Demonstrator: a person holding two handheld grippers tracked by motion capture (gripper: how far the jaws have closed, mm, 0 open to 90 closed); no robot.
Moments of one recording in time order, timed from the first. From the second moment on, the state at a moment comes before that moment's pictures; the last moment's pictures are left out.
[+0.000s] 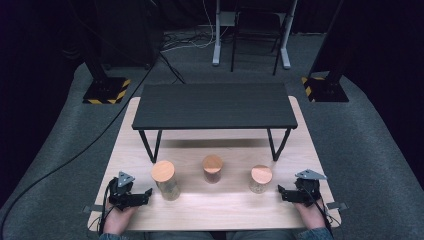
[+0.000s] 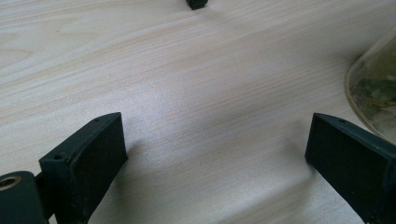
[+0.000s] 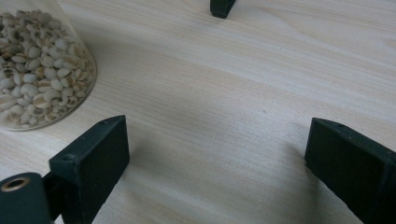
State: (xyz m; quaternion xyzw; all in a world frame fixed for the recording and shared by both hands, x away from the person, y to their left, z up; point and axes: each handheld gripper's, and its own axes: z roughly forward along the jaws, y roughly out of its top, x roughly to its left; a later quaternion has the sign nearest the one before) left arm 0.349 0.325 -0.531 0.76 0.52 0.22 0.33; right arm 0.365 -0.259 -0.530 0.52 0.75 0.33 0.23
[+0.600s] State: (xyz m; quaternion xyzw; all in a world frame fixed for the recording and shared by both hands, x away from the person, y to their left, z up) left arm 0.348 0.327 -0.531 0.76 0.52 0.22 0.33; right arm 0.365 -0.259 -0.530 0.52 0.75 0.33 0.22
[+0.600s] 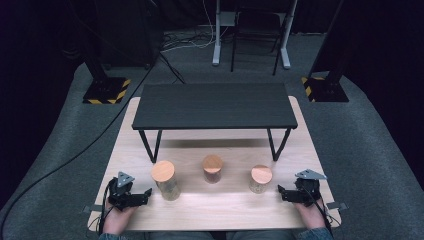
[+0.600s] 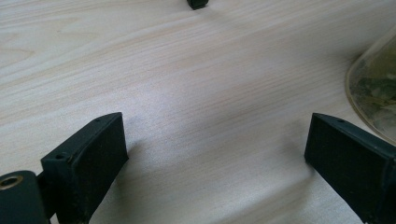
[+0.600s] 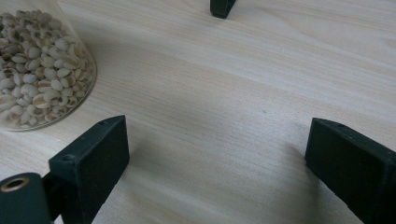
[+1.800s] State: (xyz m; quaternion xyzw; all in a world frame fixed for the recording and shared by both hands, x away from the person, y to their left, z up) left arm 0.324 0.332 -0.486 0.76 0.48 0.23 0.37; right arm 0.365 -0.259 -0.530 0.52 0.75 0.33 0.22
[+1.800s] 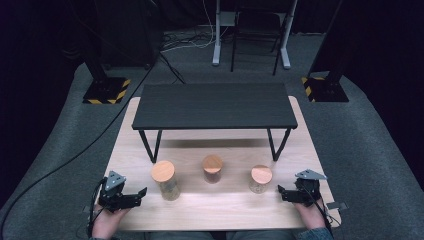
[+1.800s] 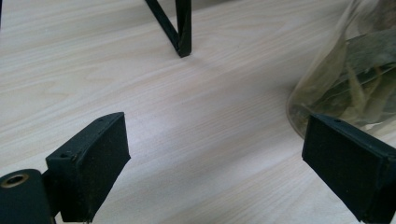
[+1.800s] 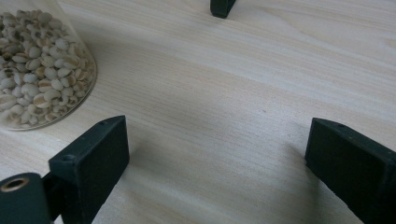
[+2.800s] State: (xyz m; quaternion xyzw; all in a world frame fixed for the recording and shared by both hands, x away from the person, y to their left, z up) left arm 0.310 0.314 -0.453 0.76 0.44 0.20 0.44; right arm 0.365 -0.259 -0.530 0.52 0.75 0.33 0.22
